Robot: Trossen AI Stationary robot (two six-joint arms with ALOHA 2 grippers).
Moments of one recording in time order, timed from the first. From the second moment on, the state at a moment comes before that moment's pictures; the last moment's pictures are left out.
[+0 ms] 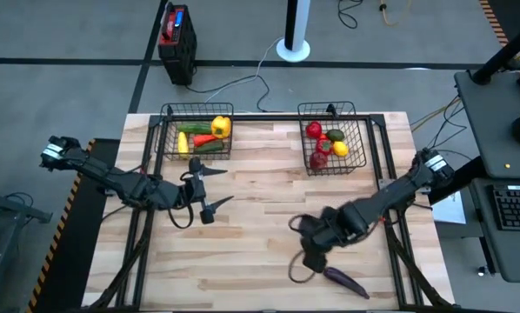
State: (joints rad) left arm -0.38 1.00 0.62 0.14 -0.70 0.12; right arm 0.50 1.69 1.47 -1.03 0.02 0.96
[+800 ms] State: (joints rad) left arm -0.31 0.88 0.86 -0.12 -0.51 0.34; right arm 0.86 1.72 1.46 -1.16 -0.06 1.55
